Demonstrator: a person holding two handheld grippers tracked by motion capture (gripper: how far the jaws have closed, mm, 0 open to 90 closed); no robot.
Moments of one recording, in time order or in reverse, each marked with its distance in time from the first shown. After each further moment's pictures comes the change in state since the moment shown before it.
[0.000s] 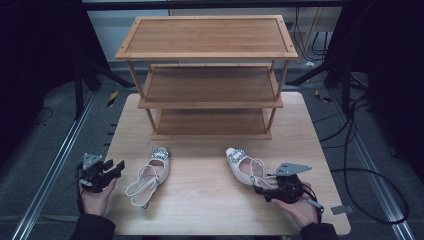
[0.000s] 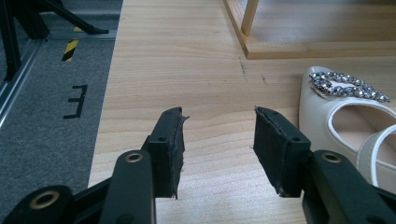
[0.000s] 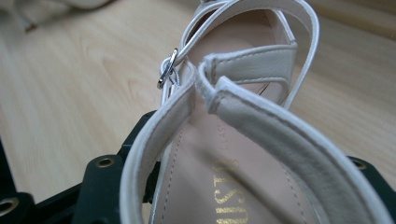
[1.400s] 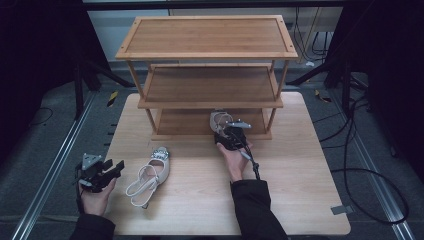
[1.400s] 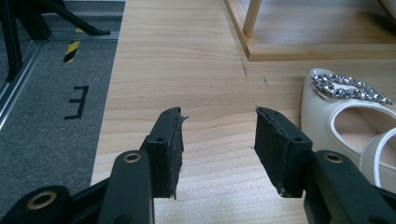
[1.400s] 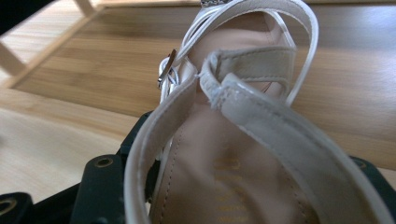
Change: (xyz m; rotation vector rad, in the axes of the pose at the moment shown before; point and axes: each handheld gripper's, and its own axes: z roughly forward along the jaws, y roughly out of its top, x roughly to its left) left arm 0.001 -0.001 0.000 -0.005 0.003 -0.003; right arm -0.020 0.114 0.182 -0.151 -0.374 0.278
